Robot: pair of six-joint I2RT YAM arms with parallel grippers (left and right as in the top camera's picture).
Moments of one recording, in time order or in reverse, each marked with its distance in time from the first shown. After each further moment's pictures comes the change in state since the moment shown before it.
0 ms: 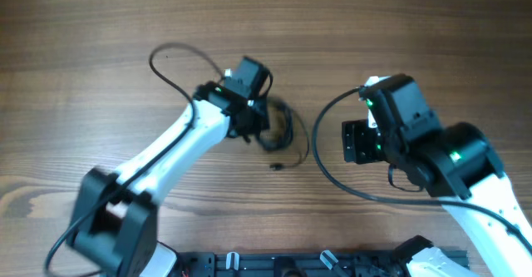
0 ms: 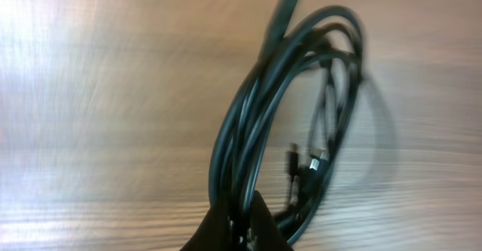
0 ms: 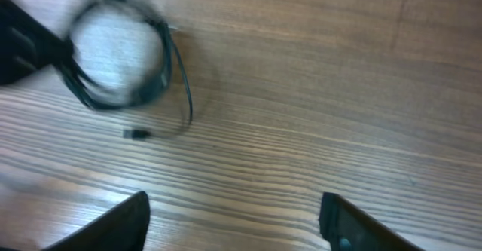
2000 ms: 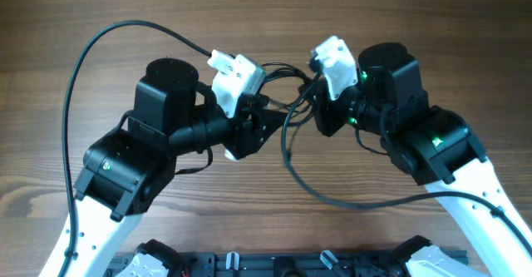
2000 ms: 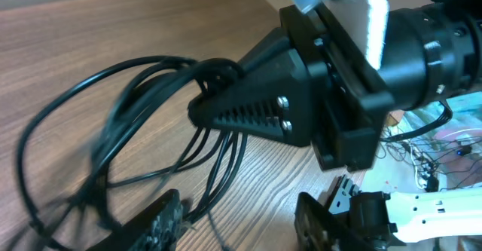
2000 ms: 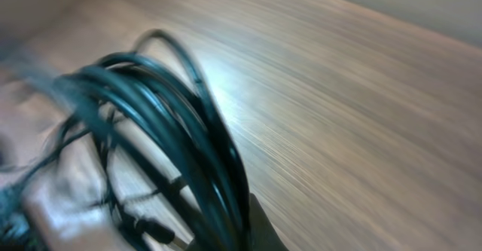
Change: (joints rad) left arm 0.029 -0.548 0.095 0.018 0.470 0.472; right arm 0.006 0.048 -0.004 0.517 -0.343 -0.316
